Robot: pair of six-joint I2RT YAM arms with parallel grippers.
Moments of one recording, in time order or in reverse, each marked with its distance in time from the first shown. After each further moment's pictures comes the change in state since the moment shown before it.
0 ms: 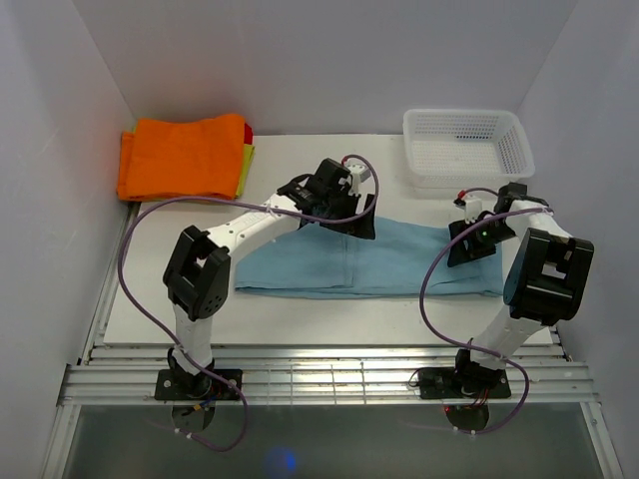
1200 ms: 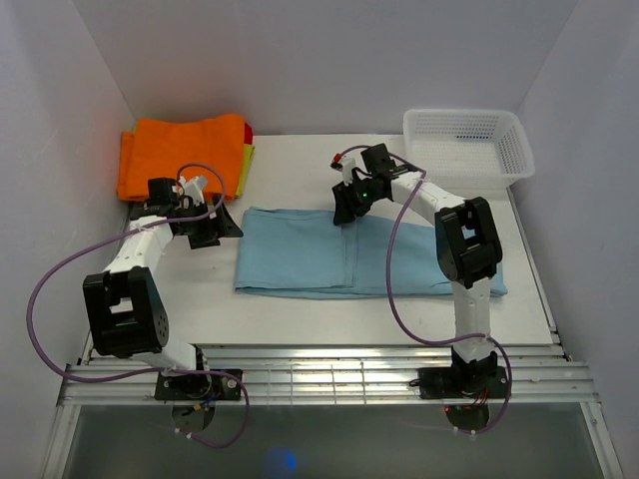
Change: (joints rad) left arm 0.867 -0.427 -0.565 -0.099 0.273 0.225; right arm 0.684 0.380 0.517 0.352 -0.130 0.443
